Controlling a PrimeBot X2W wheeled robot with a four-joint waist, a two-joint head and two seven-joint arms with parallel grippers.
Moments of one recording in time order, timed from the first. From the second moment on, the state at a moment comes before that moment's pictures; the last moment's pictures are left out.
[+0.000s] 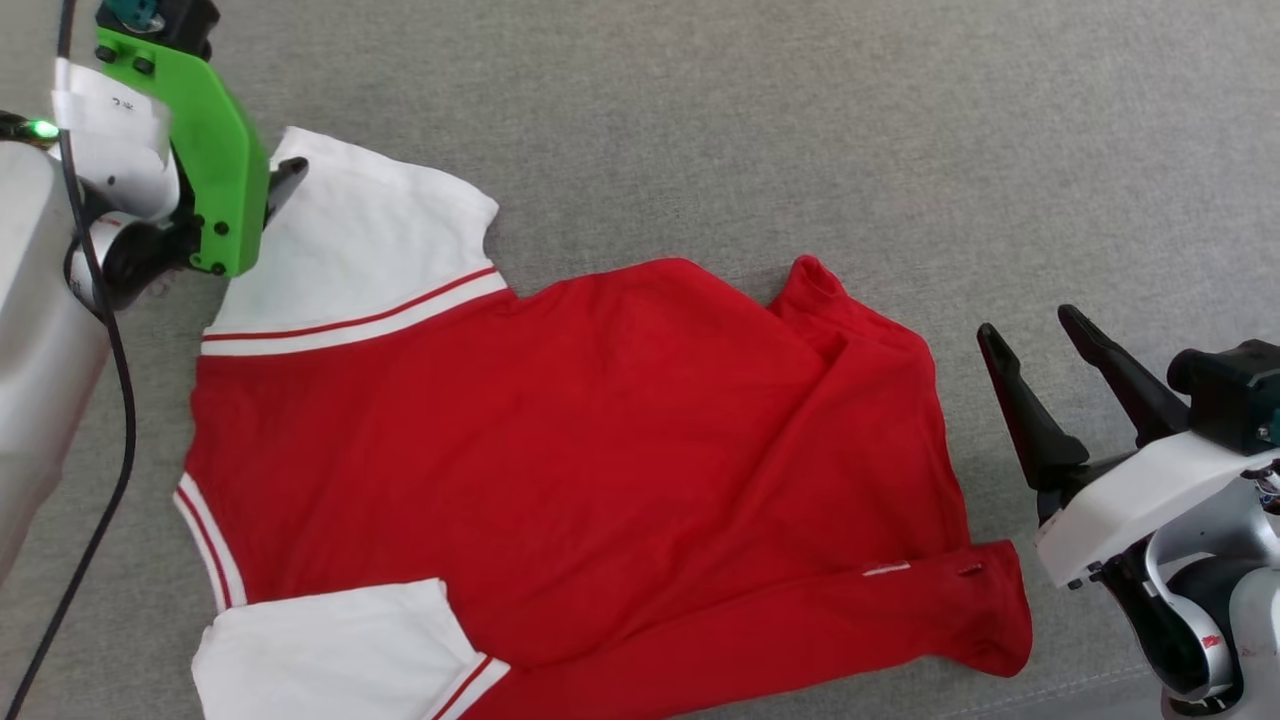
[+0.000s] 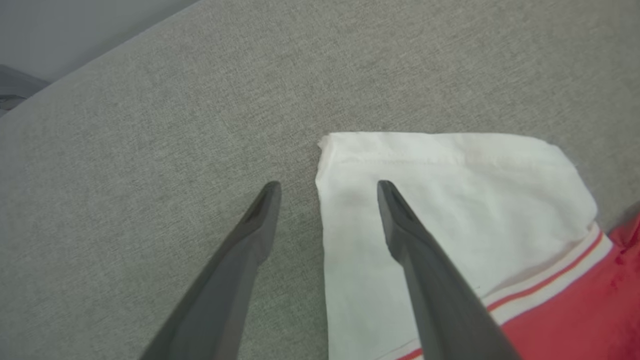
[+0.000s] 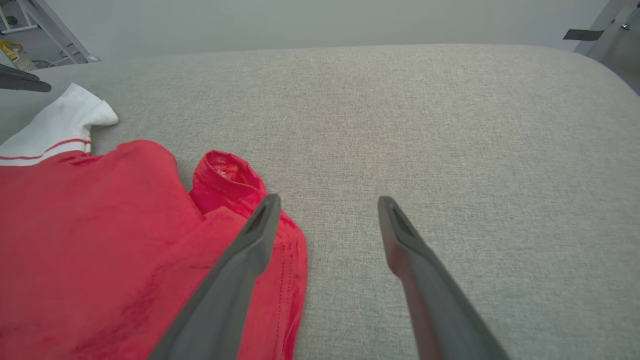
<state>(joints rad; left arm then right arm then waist) -1.06 0.64 -0.71 0.54 -0.81 -0.12 0.66 -0.13 -0.22 0.08 -0.27 0.36 0.13 0.28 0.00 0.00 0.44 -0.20</state>
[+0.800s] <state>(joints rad) -1.03 0.60 -0.76 0.63 -0.86 -0.13 0.47 -0.16 -0.36 0.14 -0.26 0.40 0.13 0.39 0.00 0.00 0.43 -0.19</state>
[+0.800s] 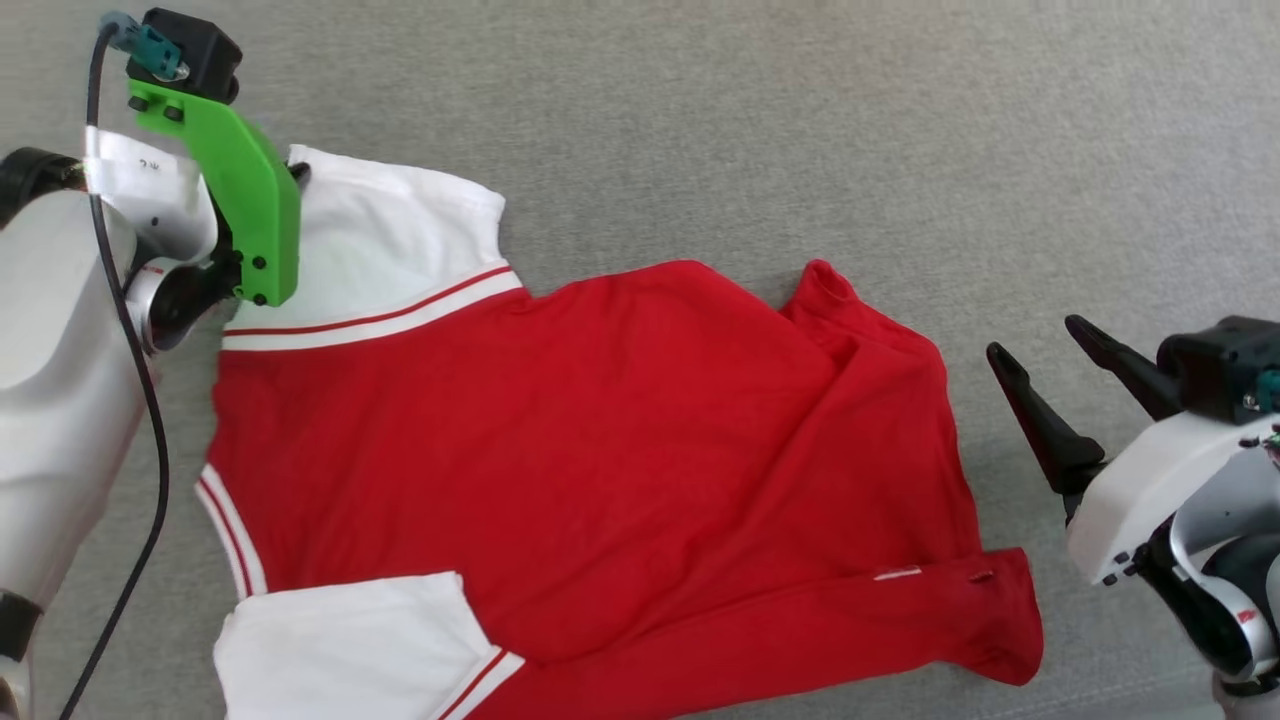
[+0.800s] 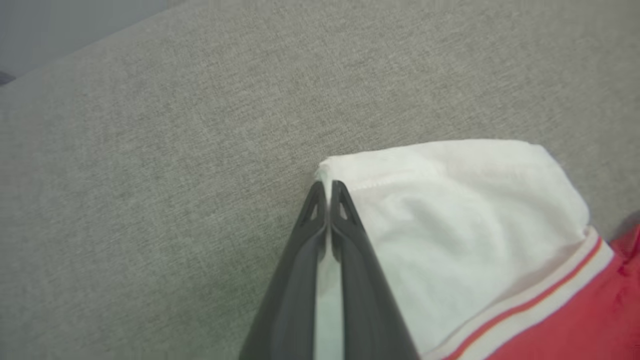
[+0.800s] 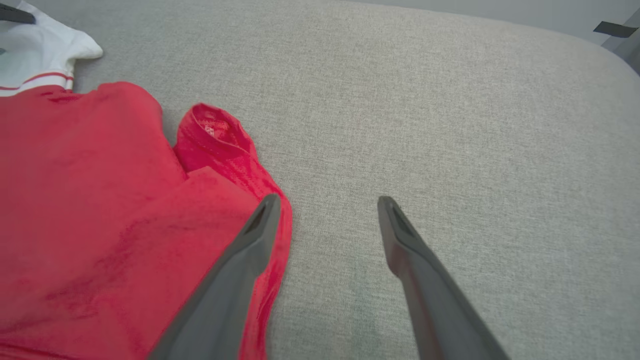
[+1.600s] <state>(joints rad) -0.80 0.70 -0.74 0.07 -0.86 0.03 0.38 -0.57 -0.62 0.52 0.01 0.57 0.13 0.74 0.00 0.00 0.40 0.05</state>
